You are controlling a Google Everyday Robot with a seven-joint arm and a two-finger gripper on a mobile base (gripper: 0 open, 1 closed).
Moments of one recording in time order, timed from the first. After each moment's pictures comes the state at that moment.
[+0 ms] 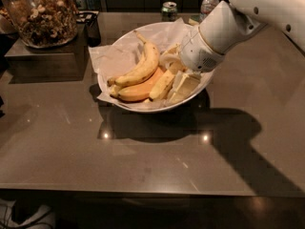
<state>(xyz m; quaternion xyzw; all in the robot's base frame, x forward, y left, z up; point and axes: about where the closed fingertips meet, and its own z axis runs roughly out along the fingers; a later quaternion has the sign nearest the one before) 0.546 -0.052 0.892 -0.74 0.61 0.13 0.27</state>
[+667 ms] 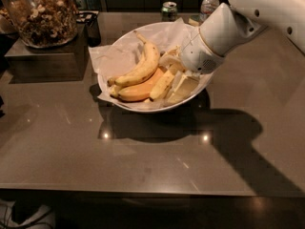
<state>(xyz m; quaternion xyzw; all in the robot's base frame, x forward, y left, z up) 0.546 -0.056 0.889 -0.73 0.62 0.13 0.27</state>
